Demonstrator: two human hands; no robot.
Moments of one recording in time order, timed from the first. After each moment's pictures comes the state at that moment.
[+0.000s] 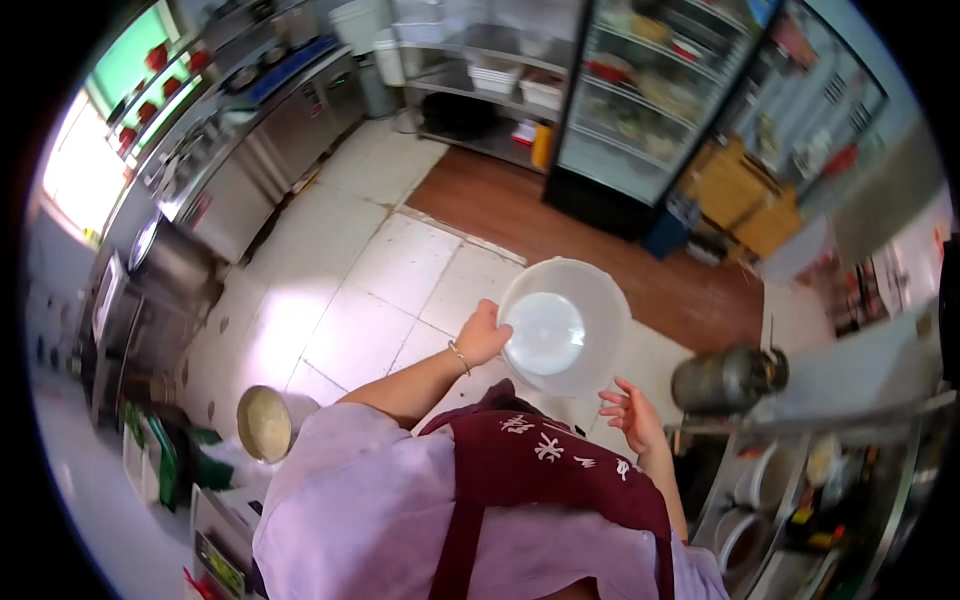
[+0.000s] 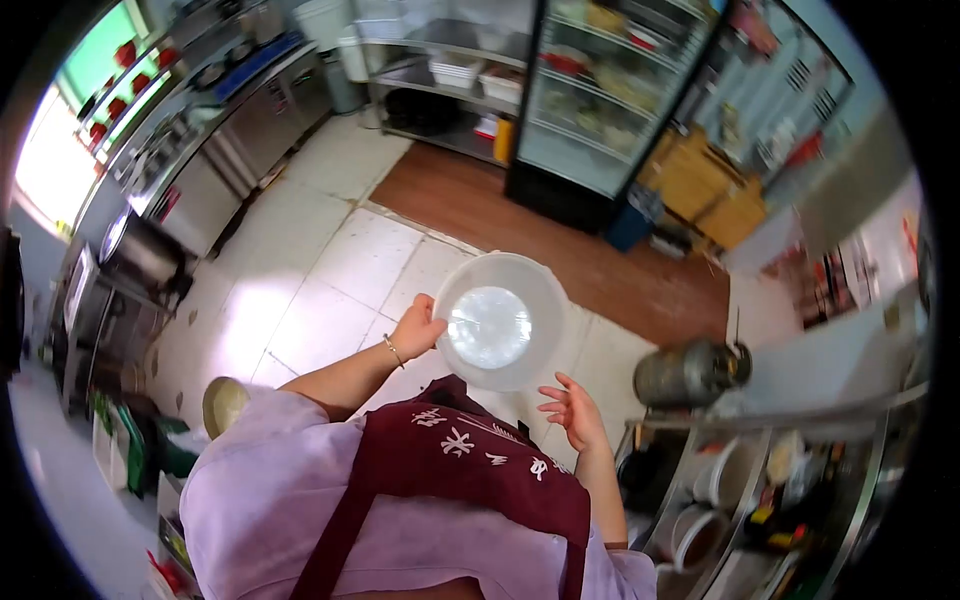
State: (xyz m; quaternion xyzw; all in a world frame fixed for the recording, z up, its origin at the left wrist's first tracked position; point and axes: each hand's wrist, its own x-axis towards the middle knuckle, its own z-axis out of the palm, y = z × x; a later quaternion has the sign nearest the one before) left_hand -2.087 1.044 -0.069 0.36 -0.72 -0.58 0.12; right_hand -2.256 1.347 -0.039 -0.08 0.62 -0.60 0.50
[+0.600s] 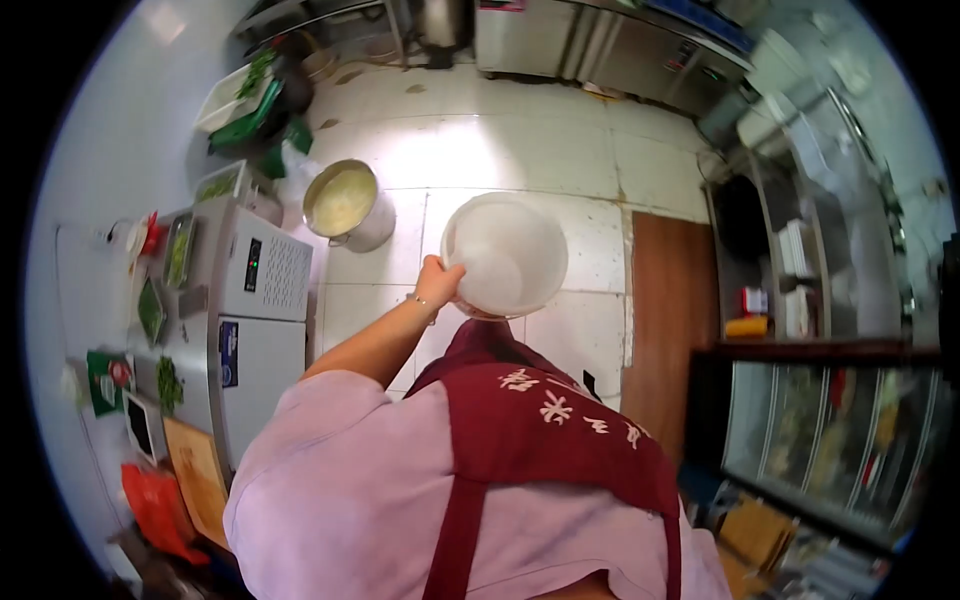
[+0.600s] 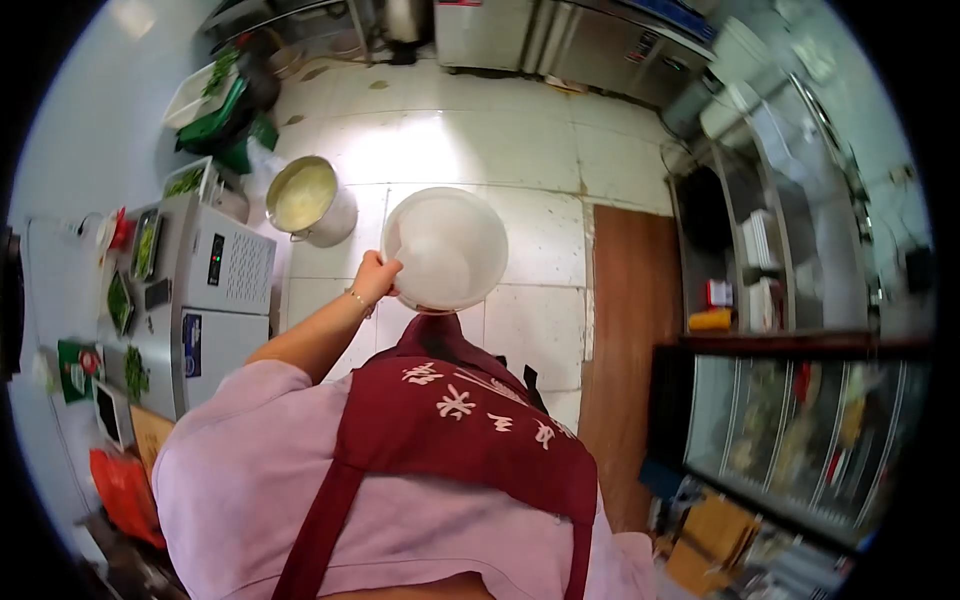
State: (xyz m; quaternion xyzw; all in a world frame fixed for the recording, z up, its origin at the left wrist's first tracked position) left_hand -1.851 0.843 -0.119 0.75 -0.19 -0.44 0.46; right_hand -2.428 0.895 -0.242 -0.46 0.75 0.00 0.48
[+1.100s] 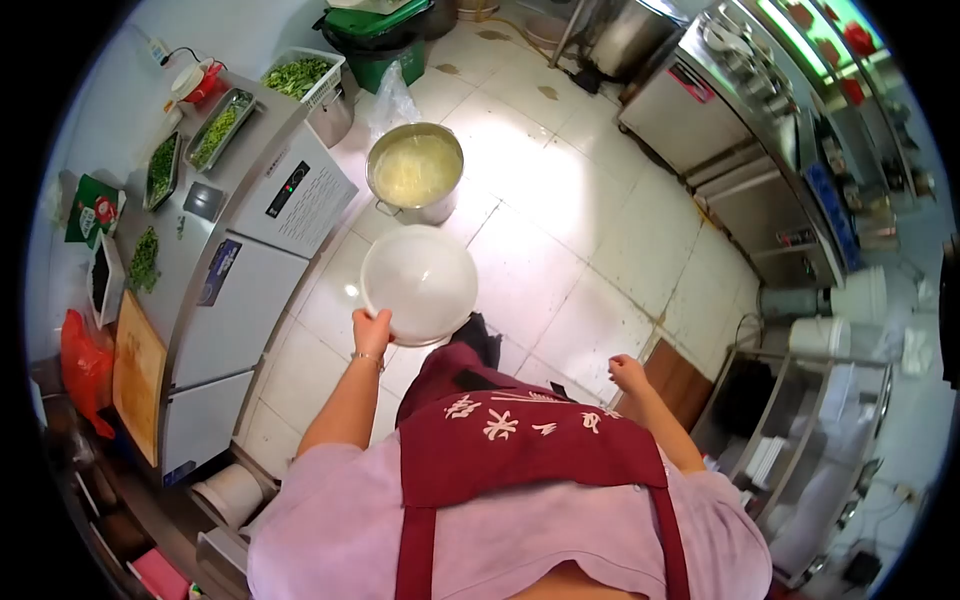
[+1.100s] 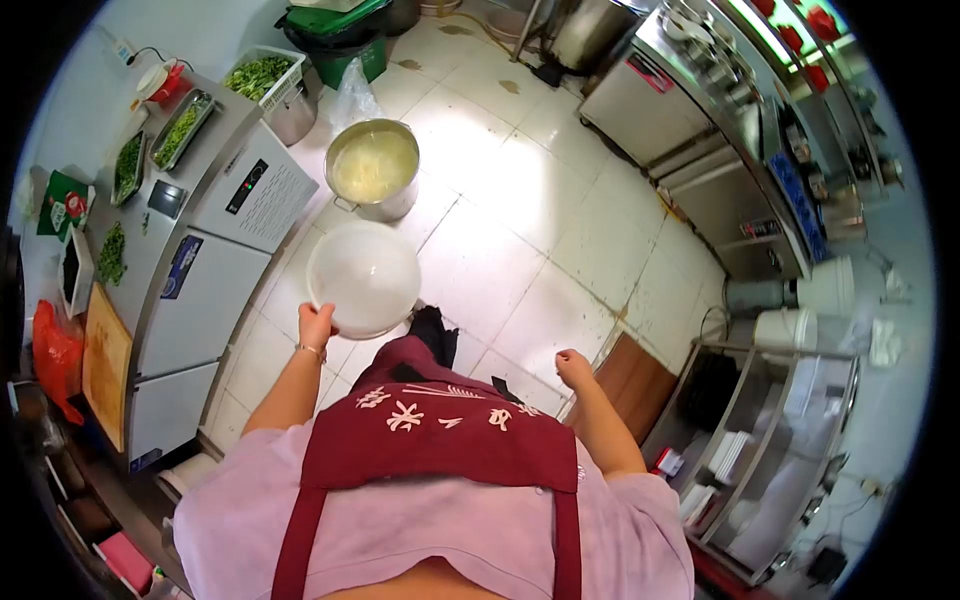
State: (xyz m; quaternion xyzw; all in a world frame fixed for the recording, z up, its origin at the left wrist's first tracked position) left_hand -1.683 0.935 -0.220 0.77 0.21 -0.18 0.57; right_hand -1.994 0.488 -0.267 -0.78 0.44 0.20 0.40
